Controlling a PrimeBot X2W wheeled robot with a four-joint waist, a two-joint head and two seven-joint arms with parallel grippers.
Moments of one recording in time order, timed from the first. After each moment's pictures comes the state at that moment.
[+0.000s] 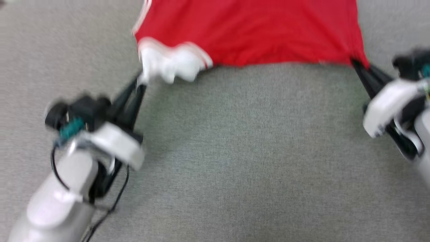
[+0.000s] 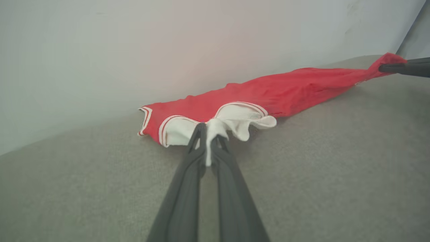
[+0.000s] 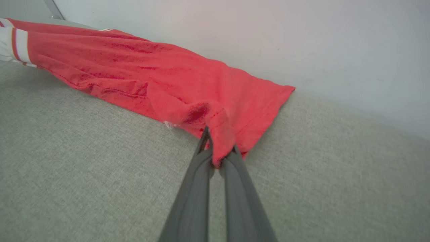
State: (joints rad) left arm -0.59 0.51 -0.54 0.23 -0.55 -0.04 -0.26; right arm -0.81 -0.53 0.61 0.58 0.61 0.13 -0.09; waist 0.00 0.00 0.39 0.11
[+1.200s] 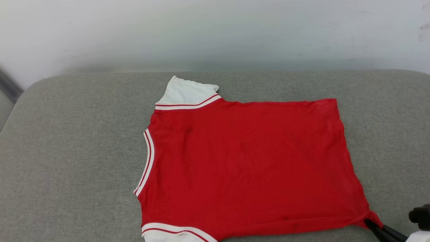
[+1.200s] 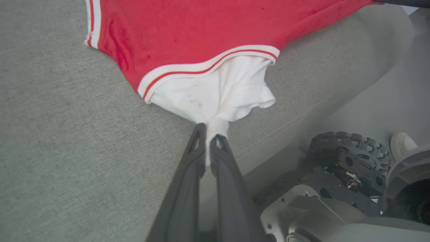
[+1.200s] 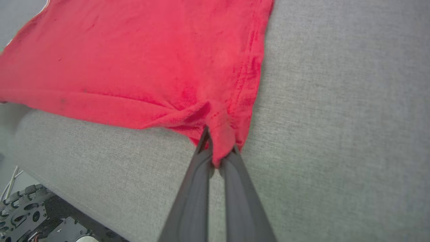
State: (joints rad) left arm 0.21 0.89 -0.65 -0.27 -0.78 0.03 0.02; right arm -0.02 -0.78 0.56 0.23 0.91 0.13 -0.03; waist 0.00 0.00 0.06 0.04
